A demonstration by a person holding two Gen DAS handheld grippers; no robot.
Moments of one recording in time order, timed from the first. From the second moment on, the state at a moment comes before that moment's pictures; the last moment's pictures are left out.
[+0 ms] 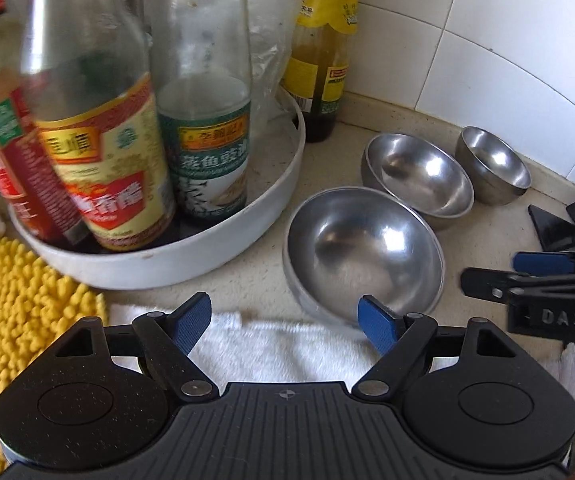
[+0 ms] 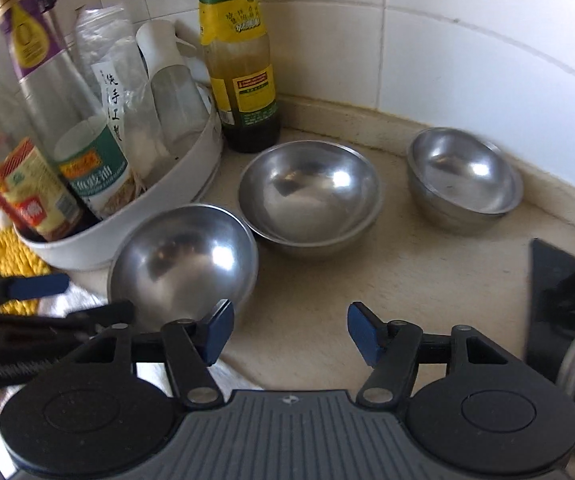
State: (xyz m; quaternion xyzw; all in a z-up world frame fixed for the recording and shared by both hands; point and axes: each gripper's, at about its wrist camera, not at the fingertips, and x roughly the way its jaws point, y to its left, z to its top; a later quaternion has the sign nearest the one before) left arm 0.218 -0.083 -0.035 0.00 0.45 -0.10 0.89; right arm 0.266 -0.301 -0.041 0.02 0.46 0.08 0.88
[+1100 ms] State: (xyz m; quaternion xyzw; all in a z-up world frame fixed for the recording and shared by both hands) left arm 0.233 -0.169 -0.066 0.07 0.50 -0.29 0.82; right arm 0.247 -0.365 -0.068 0.15 0.53 0.05 0.83
